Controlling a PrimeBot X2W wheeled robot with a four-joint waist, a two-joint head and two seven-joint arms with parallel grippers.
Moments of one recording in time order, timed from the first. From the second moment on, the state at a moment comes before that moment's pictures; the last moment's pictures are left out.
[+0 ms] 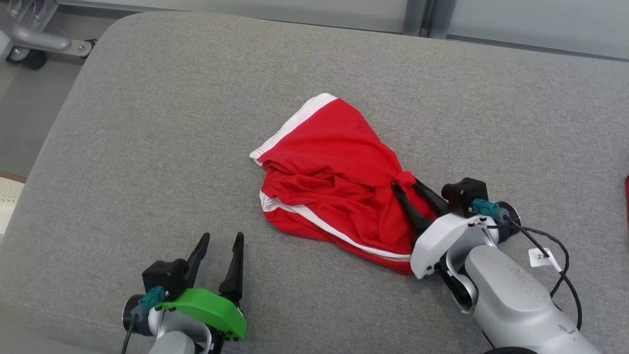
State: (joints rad) left arm -0.21 0.06 -0.25 0.53 -0.38 -0.13 -0.26; right arm -0.55 -0.14 0.50 0.74 0.40 0.13 -0.26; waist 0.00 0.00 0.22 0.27
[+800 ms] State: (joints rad) left arm -0.22 0.05 -0.28 0.52 -0.39 -0.13 -0.26; right arm -0.50 -0.08 -0.01 0.66 0.16 0.13 -0.26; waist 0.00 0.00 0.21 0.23
